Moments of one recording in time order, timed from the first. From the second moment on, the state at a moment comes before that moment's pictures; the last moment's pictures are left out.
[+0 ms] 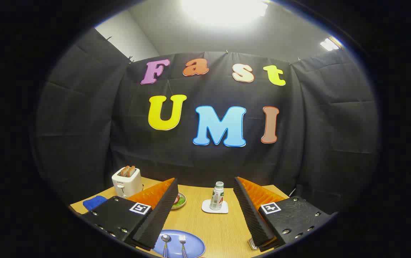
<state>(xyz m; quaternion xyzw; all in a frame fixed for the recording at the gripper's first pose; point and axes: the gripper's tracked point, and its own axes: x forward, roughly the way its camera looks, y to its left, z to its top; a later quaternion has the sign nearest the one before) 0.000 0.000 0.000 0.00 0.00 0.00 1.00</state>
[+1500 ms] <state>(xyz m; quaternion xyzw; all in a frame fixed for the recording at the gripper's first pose) 0.009 0.040 -0.083 -0.04 0.15 0.07 0.99</state>
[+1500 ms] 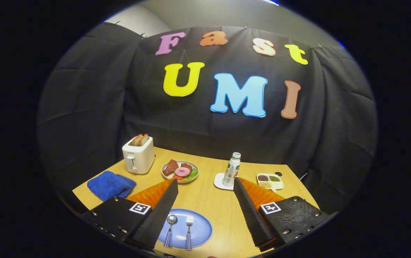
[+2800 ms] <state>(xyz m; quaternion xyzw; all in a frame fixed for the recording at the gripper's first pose) -0.030 0.067 -0.282 -0.11 0.47 0.14 0.86</state>
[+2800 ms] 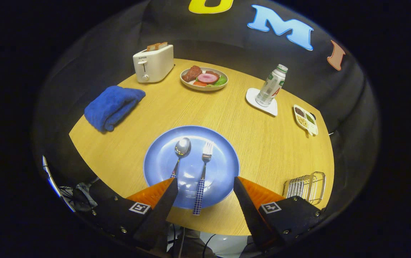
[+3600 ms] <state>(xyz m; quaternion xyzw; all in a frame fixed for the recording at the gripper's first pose) -0.045 0.065 -0.363 -0.14 0.63 0.18 0.74</state>
